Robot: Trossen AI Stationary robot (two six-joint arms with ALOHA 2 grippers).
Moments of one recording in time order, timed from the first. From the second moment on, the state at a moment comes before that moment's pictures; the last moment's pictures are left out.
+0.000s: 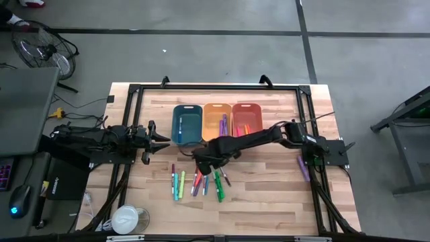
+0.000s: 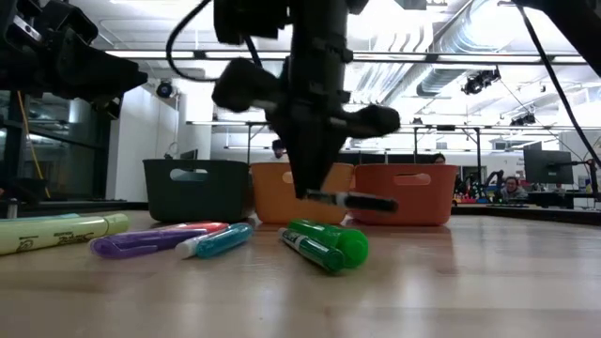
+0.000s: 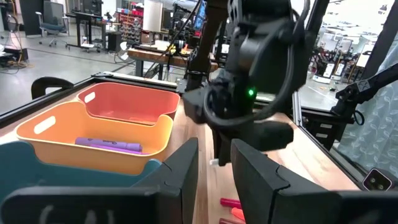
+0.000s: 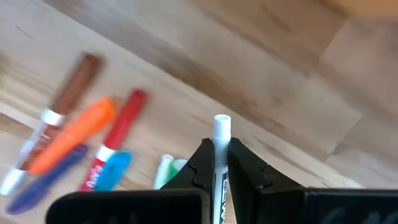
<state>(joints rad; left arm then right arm) -0.14 0.01 0.03 0.01 -0.14 -0.16 0.14 2.29 1.94 -1.10 0.04 1.20</state>
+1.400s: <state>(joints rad) -0.14 0.01 0.03 0.01 -0.14 -0.16 -0.11 2.35 2.24 -0.68 0.35 1.02</state>
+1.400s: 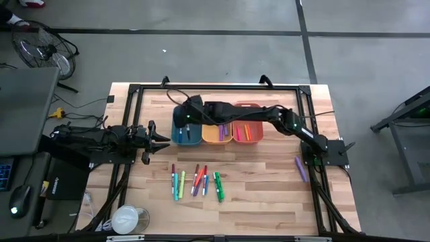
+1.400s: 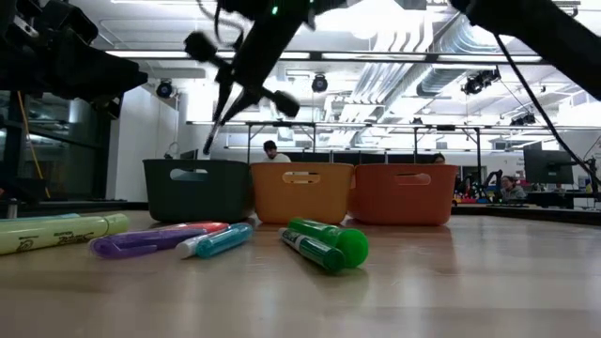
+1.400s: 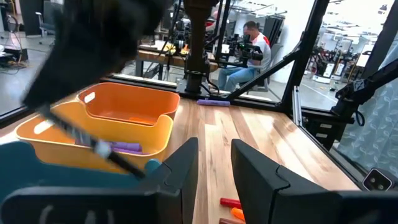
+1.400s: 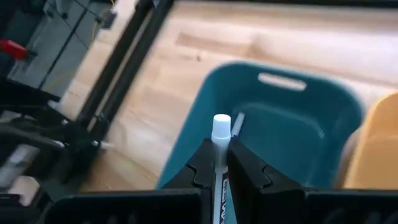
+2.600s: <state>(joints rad) -0.14 0.01 0.03 0.01 -0.14 -0.16 -0.09 2.37 2.24 -0.77 0.26 0.97</state>
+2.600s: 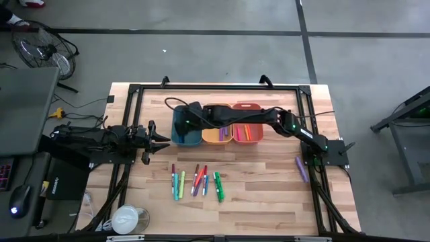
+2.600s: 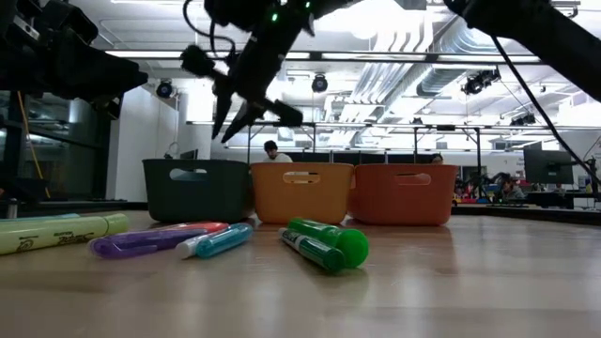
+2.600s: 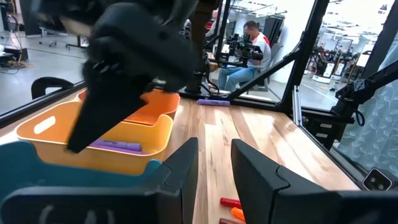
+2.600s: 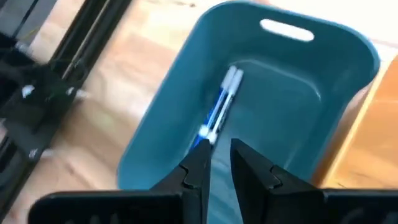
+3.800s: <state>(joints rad) -0.14 0.01 0.03 0.01 -0.14 -0.16 0.25 2.17 1.95 -1.44 -0.13 1.25</state>
